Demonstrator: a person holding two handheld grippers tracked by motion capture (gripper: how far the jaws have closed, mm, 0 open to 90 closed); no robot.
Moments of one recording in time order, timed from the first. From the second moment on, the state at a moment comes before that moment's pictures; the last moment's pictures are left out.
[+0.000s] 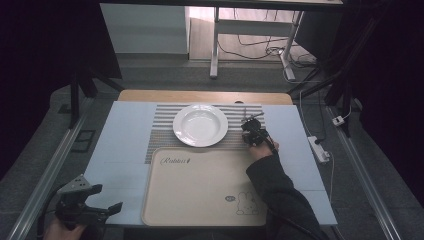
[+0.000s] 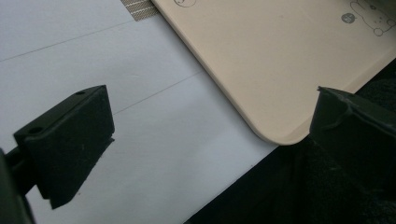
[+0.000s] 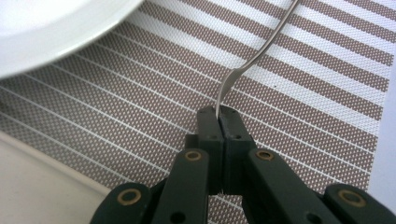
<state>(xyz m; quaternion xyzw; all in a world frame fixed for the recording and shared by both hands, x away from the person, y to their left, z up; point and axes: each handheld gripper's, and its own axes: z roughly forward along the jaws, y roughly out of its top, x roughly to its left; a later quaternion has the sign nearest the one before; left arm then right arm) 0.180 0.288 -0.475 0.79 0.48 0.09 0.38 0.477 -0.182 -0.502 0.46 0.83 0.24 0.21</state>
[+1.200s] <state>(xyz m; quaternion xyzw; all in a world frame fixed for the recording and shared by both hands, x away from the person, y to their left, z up) 0.202 0.273 -0.468 0.79 0.41 0.09 0.44 0.386 -0.196 -0.449 0.35 0.87 0.31 0.15</state>
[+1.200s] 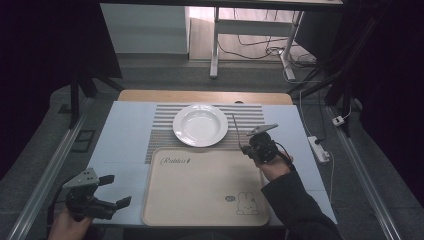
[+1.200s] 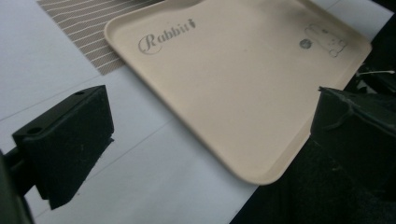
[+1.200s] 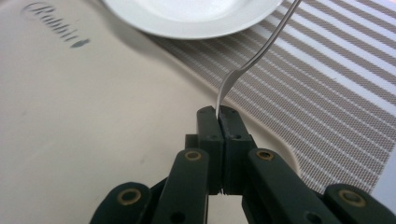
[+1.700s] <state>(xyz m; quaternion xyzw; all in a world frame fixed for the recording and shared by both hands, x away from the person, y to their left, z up) 0.233 0.245 -0.470 0.82 0.35 0.04 0.45 0.332 -0.195 -0.441 0.28 0.90 0.32 0.10</state>
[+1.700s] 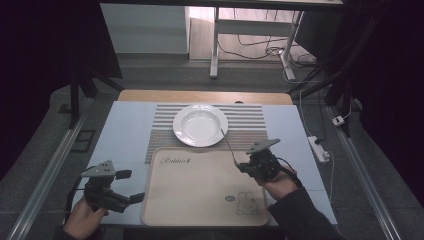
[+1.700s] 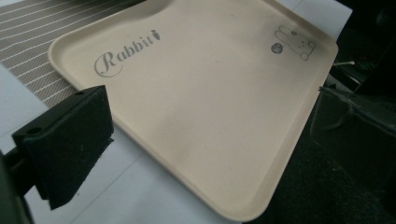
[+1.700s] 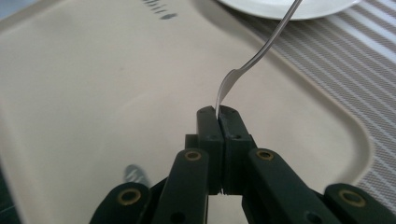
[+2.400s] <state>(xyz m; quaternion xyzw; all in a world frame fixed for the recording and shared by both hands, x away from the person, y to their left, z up) 0.274 0.187 -0.470 0.87 0.28 0.05 0.40 0.284 -0.158 -0.447 0.16 0.93 0.32 0.01</state>
